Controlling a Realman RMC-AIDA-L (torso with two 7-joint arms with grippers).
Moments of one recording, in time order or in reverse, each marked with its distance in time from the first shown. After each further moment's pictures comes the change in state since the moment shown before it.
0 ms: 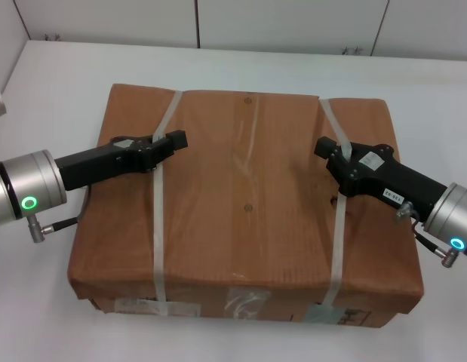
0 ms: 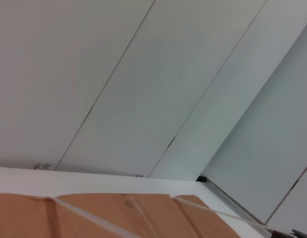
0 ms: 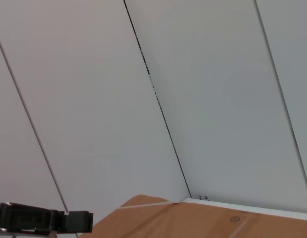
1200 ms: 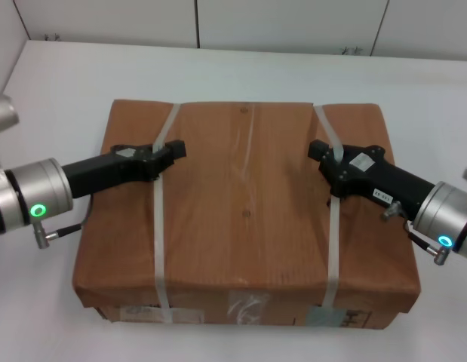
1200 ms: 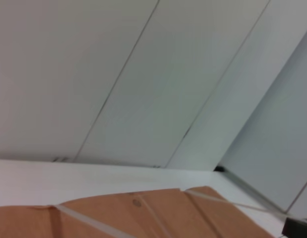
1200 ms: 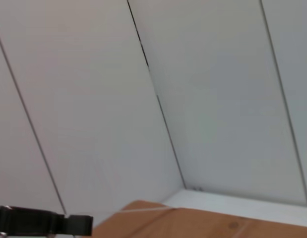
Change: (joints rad) left arm 0.000 -0.018 0.005 -0.009 0.008 -0.074 0.051; right arm 0.016 0.004 -0.007 0.023 0.000 0.077 -0.031
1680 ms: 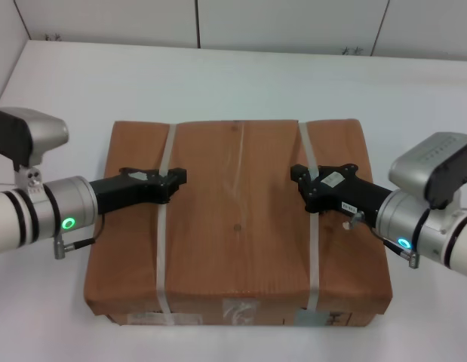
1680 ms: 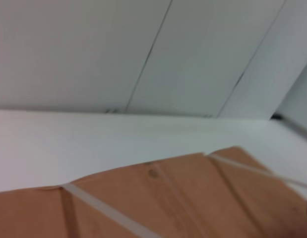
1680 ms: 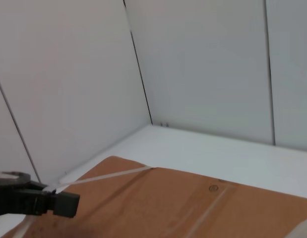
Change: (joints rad) left arm -0.030 -0.057 0.005 -0.003 0.097 -0.249 0.026; right arm 0.042 0.001 -0.006 0.161 -0.006 0.385 -0.105
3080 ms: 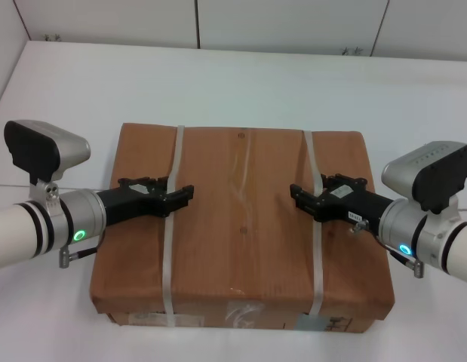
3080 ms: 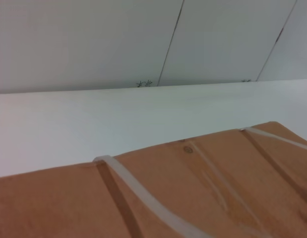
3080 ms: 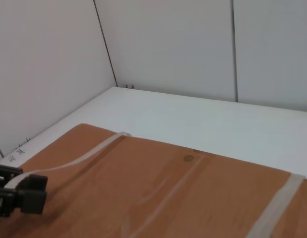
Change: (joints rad) left arm -0.005 -0.047 -0.002 -0.013 0.015 -0.169 0.111; right arm -0.011 0.000 0.030 0.033 -0.016 0.161 0.020
